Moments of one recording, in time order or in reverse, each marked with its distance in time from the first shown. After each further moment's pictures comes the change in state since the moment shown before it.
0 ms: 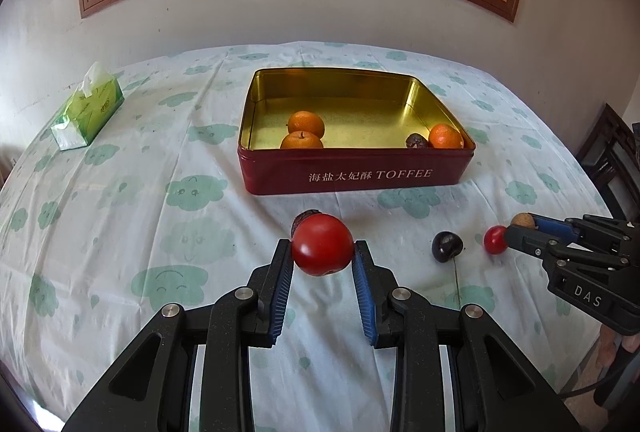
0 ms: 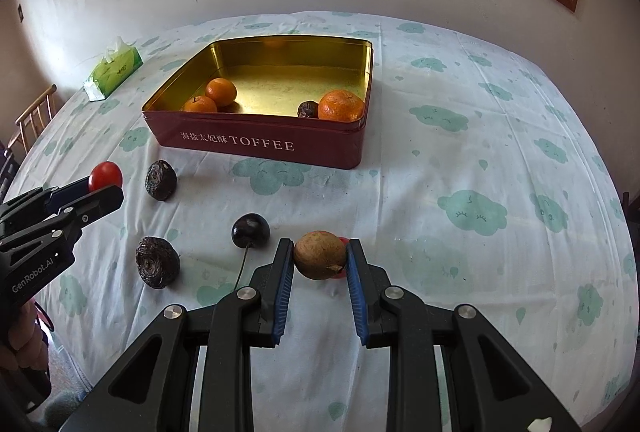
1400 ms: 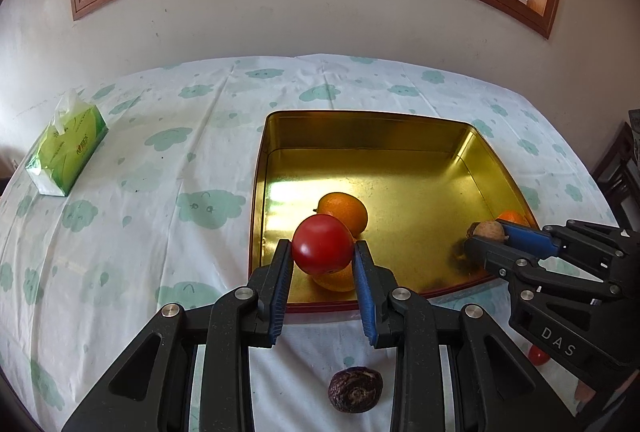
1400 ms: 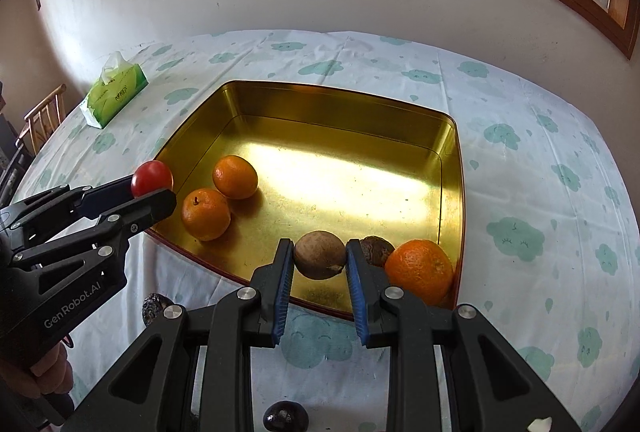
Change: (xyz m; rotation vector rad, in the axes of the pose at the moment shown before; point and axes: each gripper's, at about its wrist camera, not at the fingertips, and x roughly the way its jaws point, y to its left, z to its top) left arm 0.079 0.028 0.087 -0.030 0.014 0.034; right arm 0.077 0.035 0.109 -0.075 -0.005 0.065
